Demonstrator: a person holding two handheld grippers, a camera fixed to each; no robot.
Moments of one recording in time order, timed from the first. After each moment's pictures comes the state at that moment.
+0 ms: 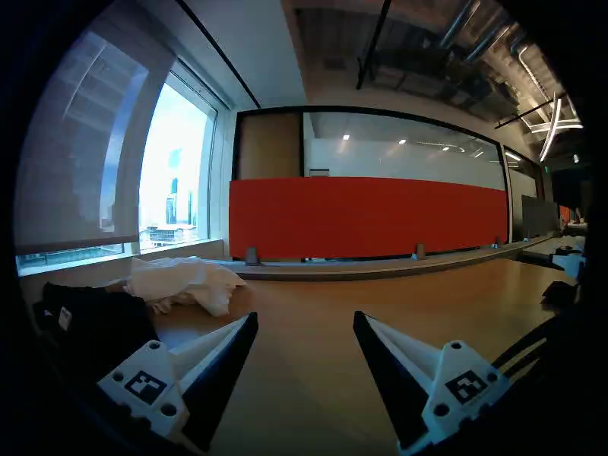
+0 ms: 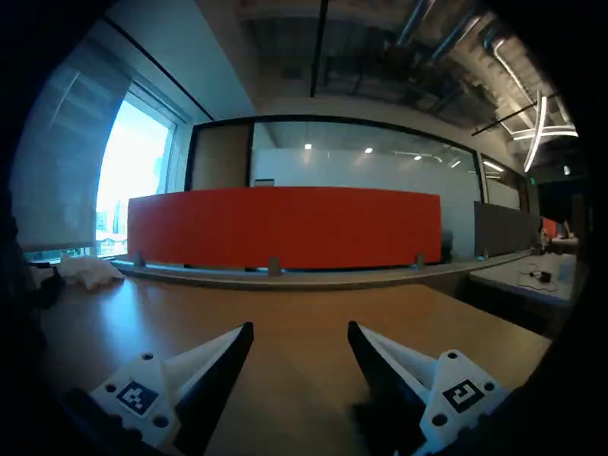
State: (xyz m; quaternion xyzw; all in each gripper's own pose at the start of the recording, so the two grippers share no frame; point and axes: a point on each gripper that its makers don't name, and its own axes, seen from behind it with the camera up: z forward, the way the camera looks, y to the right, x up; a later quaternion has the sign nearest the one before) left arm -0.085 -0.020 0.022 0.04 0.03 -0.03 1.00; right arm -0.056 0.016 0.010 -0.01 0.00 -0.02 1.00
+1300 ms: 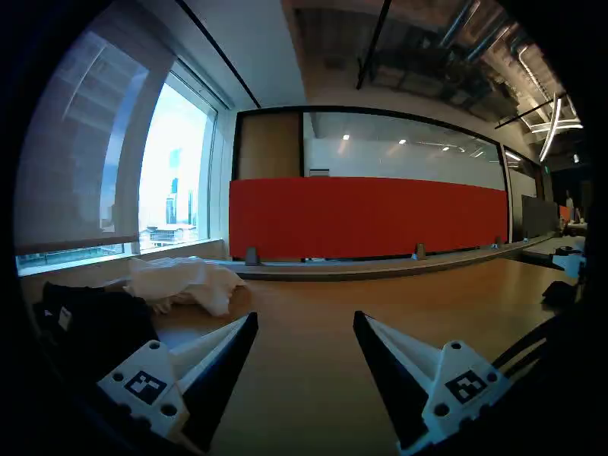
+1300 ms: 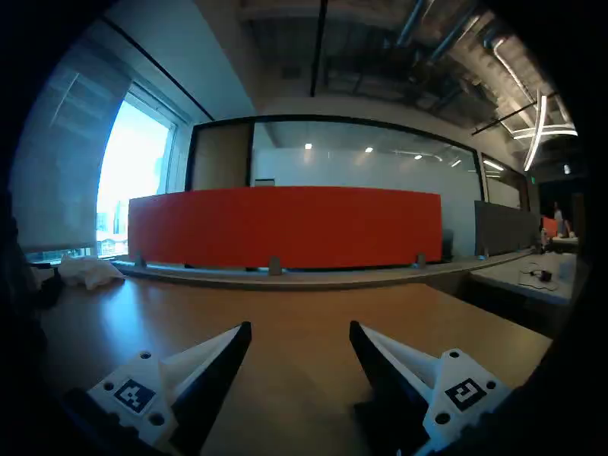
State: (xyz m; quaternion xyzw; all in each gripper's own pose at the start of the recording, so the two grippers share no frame) left arm -0.085 -0.020 0.022 0.04 0.03 -0.03 1.00; right arm -0.057 0.016 0.010 -0.01 0.00 -0.02 1.00
